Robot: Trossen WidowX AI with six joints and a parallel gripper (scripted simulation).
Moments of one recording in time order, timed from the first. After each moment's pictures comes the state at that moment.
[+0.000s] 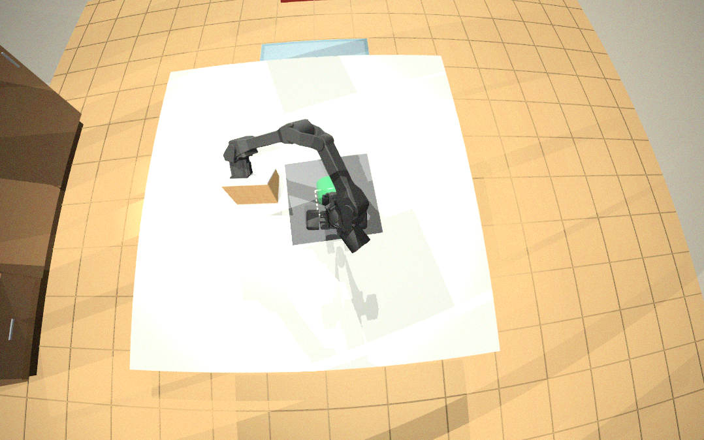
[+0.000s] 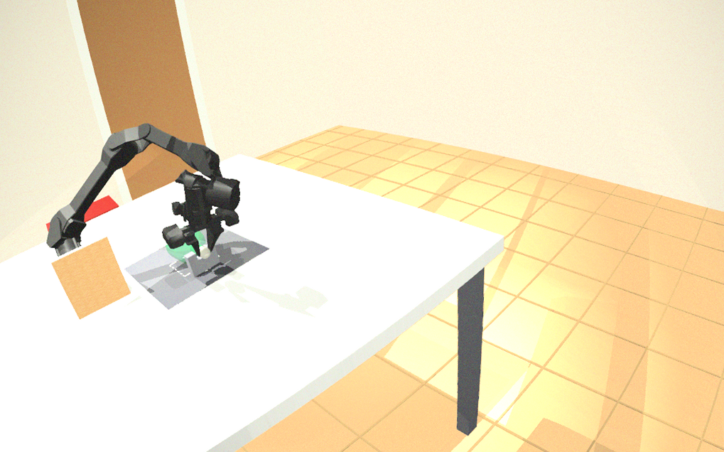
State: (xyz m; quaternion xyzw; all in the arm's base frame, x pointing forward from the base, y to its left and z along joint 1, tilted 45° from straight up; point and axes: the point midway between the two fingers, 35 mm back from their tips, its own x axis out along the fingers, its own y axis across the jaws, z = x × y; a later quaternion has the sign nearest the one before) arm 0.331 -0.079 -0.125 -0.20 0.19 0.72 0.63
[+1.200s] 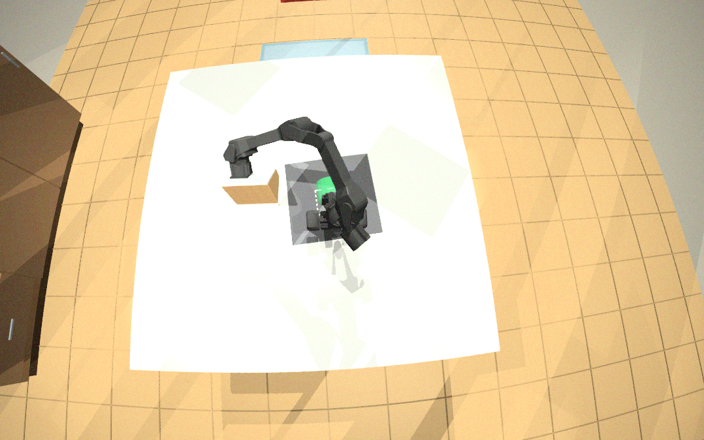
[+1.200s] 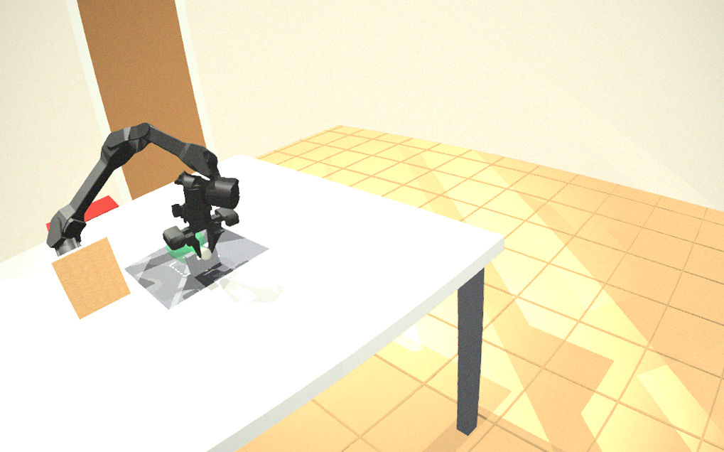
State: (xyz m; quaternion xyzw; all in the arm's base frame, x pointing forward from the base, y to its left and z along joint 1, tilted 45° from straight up) arm 0.331 -0.076 -0.128 -0.22 0.19 0.72 0.63
